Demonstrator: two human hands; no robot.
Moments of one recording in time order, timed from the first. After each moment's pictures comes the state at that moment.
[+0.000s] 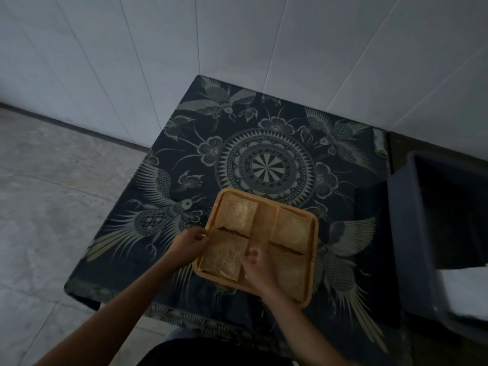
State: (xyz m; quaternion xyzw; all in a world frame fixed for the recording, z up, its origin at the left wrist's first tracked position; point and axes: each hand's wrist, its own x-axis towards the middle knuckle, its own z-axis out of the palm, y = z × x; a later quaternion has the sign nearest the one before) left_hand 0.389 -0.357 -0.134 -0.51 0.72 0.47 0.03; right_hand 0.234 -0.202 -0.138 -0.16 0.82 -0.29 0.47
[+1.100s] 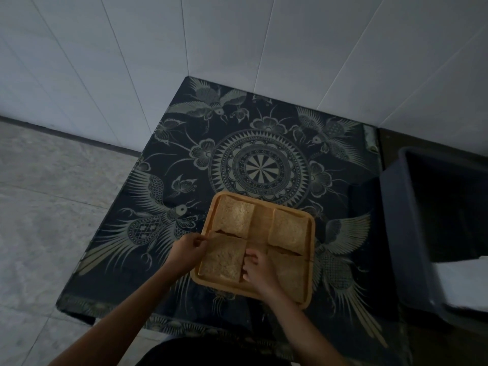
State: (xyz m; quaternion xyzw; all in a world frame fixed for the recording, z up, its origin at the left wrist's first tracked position) left_hand 0.382 -0.356 -0.134 -0.51 0.73 0.45 0.00; right_hand 0.228 -0.203 -0.152 -0.11 0.78 -0.38 0.49
